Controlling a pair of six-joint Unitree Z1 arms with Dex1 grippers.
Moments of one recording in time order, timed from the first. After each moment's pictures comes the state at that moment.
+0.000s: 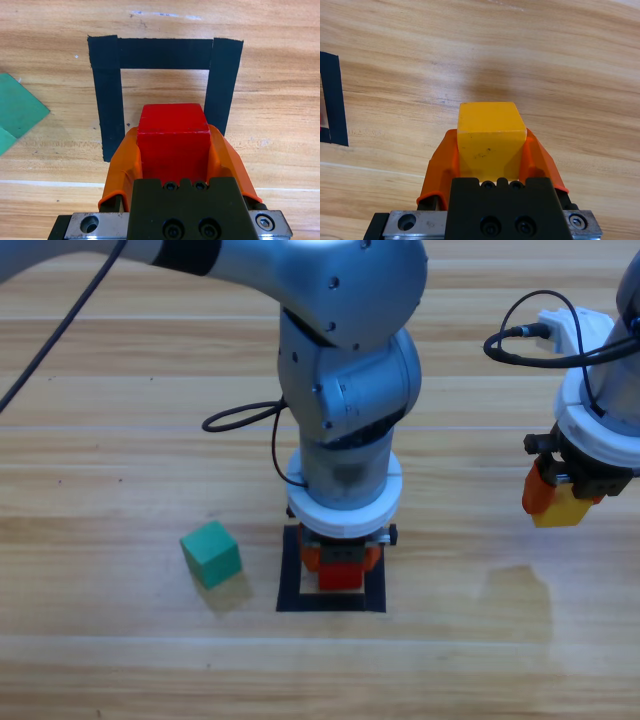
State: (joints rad) arm 0 -1.04 2.31 -1.85 0.94 0.12 -1.05; arm 1 0.70 1.97 -1.35 0.78 -0.06 0.54
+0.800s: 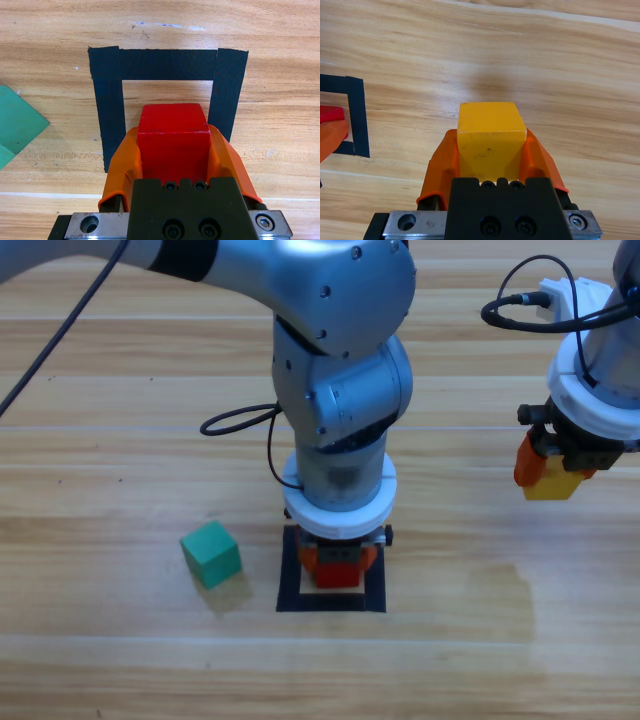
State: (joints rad) arm 0 -1.02 2.31 -1.81 0.89 0.12 -1.03; arm 1 0.70 1.97 -1.42 0.82 -0.08 0.57
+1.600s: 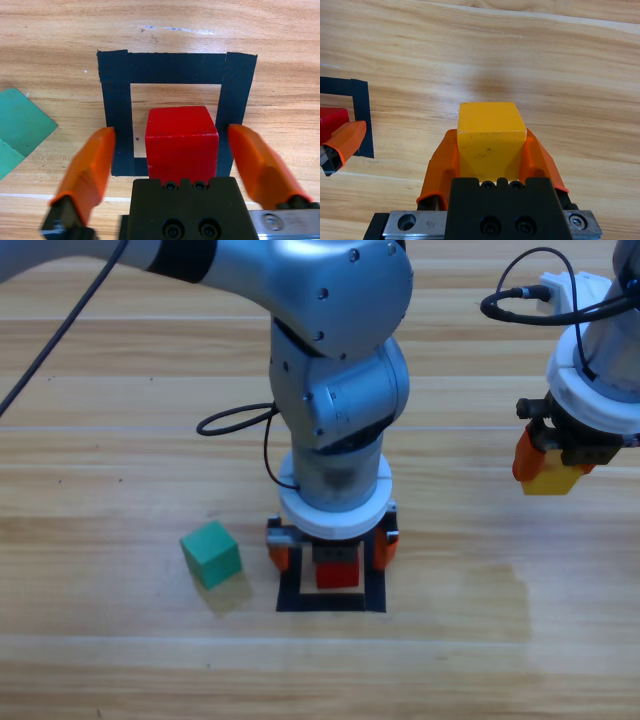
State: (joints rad) arm 0 -1.02 2.31 -1.81 0.89 0.14 -1.03; arm 1 0.70 1.97 -1.44 0.83 -0.08 0.58
